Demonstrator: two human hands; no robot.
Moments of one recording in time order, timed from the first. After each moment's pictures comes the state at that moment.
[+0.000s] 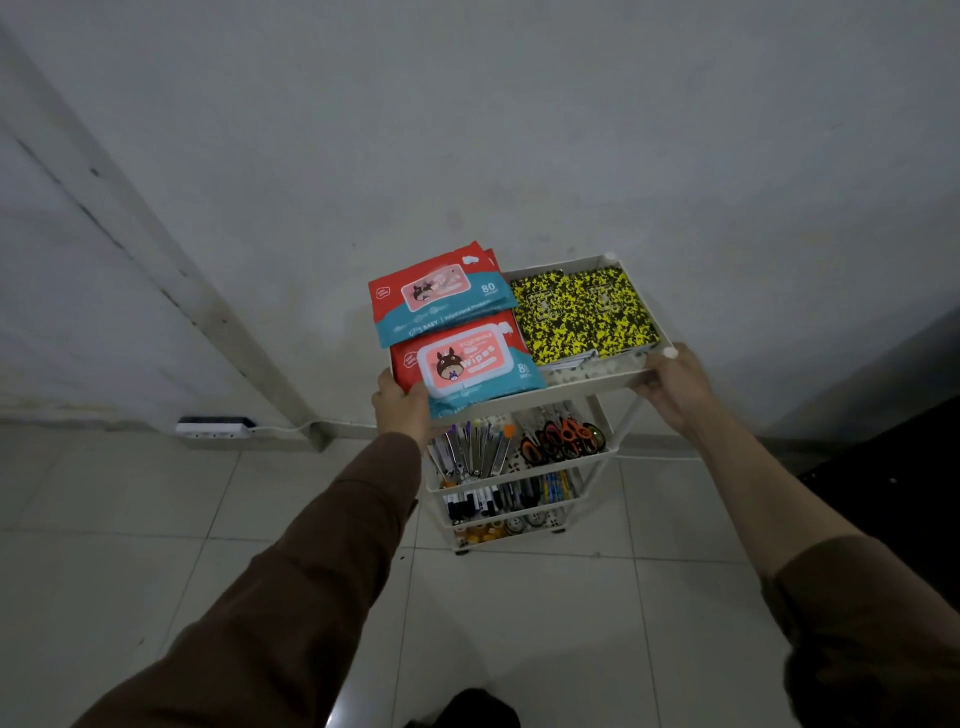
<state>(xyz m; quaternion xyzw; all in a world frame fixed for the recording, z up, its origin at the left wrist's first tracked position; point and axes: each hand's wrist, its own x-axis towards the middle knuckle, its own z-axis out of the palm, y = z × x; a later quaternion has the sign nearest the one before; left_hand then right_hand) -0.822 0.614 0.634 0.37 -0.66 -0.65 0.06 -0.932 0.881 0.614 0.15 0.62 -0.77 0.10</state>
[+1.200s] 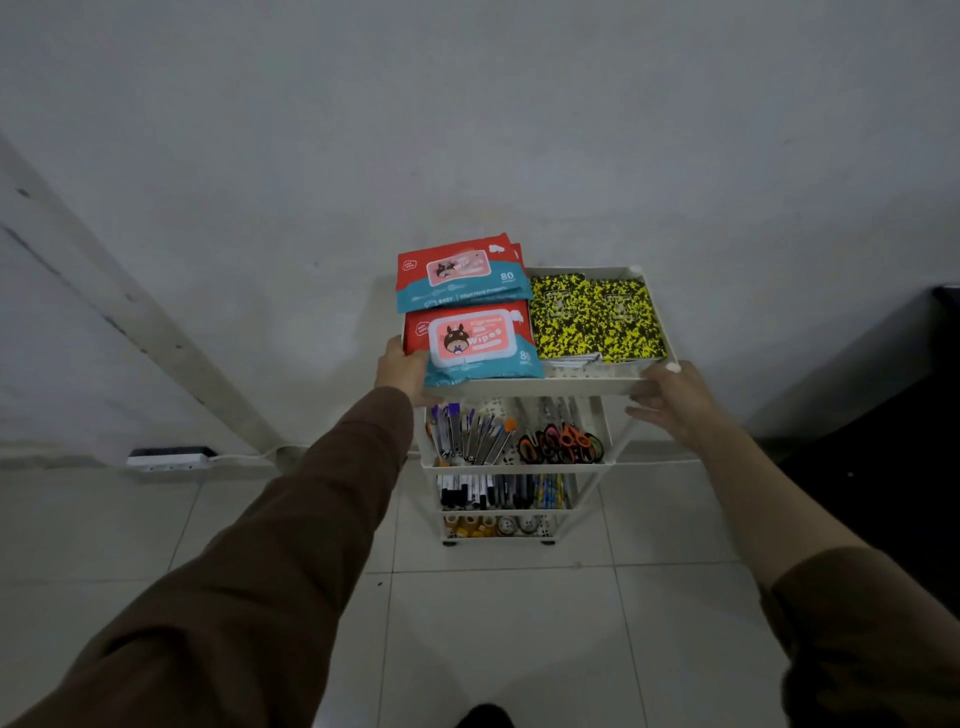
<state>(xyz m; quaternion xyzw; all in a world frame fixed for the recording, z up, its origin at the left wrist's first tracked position) -0.898 0.615 0.642 0.31 -0.69 -0.66 -0.02 -0.933 0.911 0.621 0.23 0.68 -0.69 0.12</state>
